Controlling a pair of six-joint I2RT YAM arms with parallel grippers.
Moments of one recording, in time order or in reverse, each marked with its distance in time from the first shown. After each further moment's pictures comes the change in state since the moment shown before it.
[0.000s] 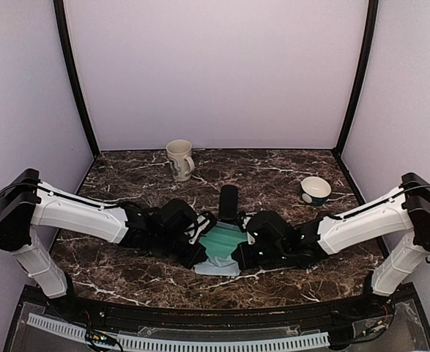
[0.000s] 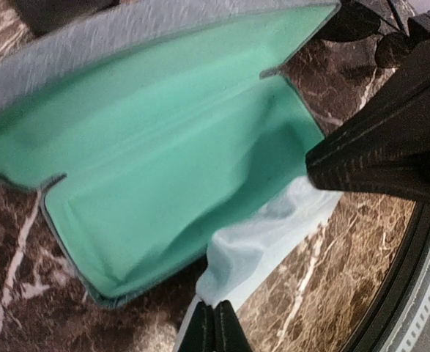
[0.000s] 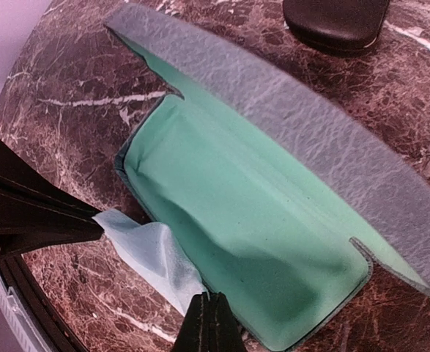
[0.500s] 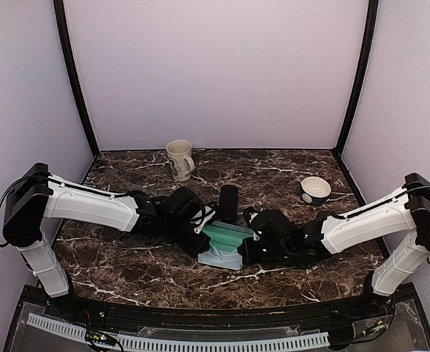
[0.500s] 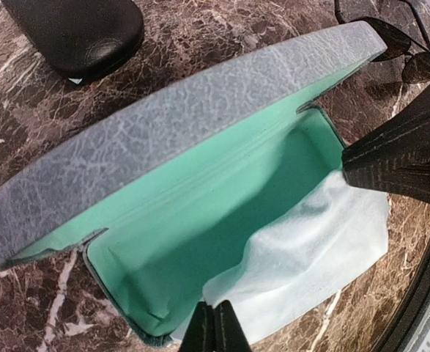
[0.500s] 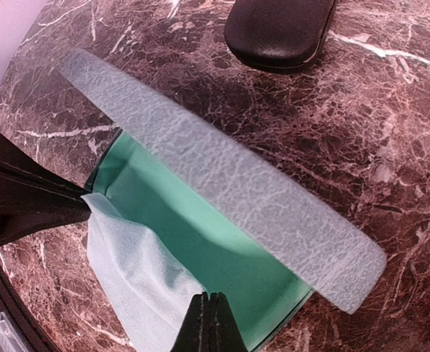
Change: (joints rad) left arm 0.055 0.095 0.147 -0.078 -0.008 0.100; right arm -0.021 -0.027 -0.026 0.005 0.090 0.035
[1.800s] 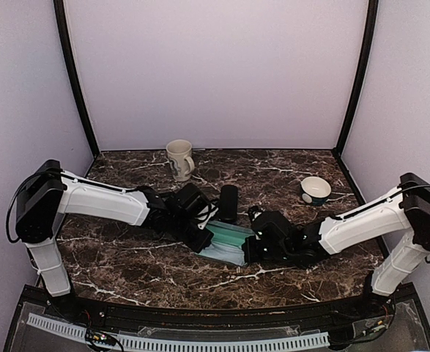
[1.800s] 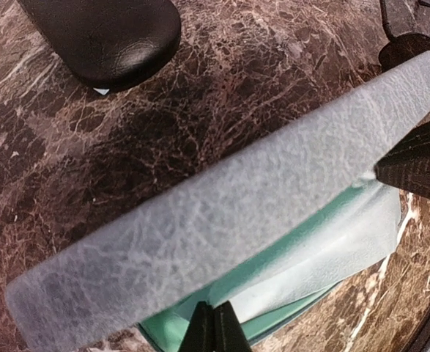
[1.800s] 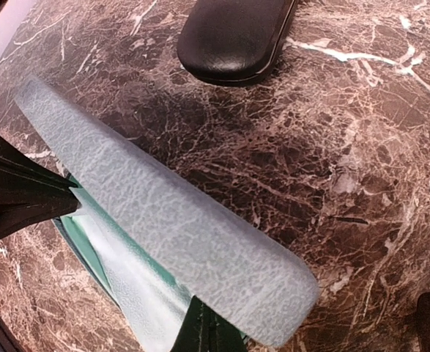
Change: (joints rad) left arm 0.035 0.089 0.095 -0.060 -0.049 0.012; right arm -0.018 0.022 -0.023 0.031 0.073 0.008
